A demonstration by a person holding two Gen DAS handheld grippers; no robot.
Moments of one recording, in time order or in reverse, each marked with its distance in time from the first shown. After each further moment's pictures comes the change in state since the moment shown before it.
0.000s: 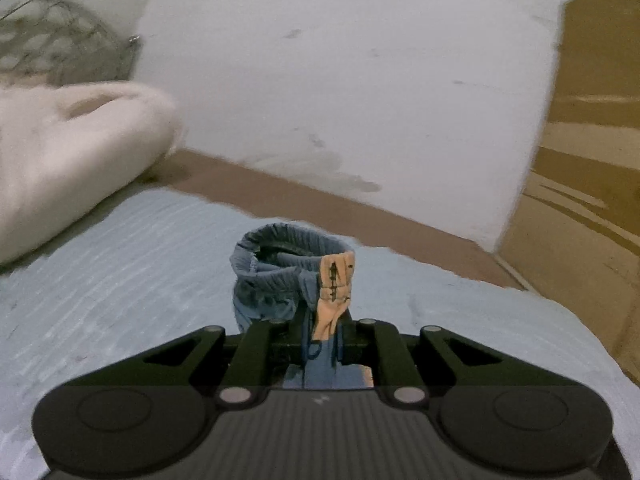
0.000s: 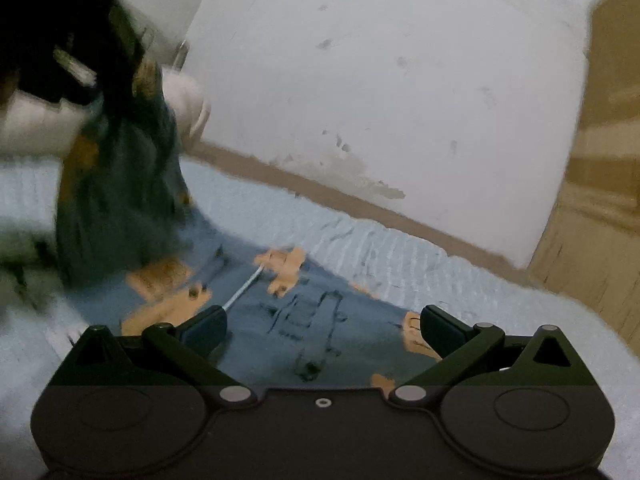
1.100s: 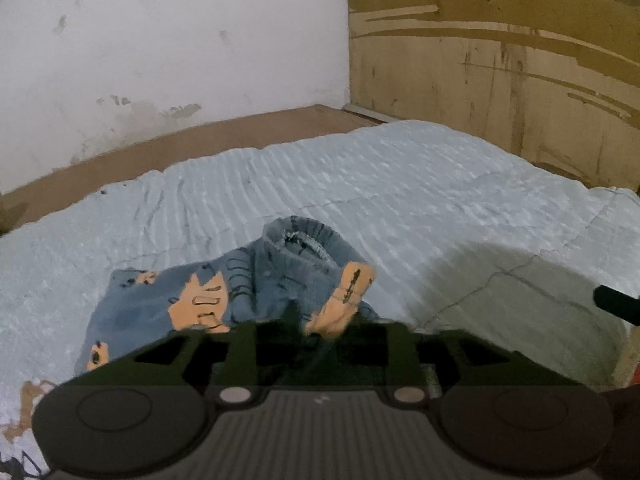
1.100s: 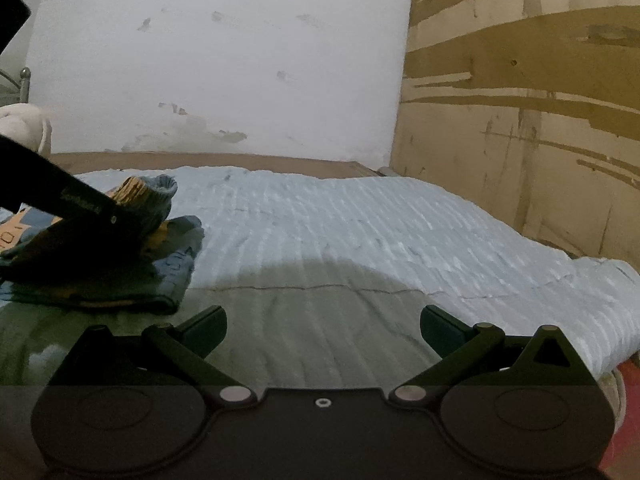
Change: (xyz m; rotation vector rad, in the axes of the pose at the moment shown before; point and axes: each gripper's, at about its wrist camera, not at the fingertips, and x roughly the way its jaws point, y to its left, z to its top) left arm 0.047 -0.215 -0.098 0.492 0.298 -0.241; right arm -0.089 -0.152 -0.073 0.288 0.170 -0.345
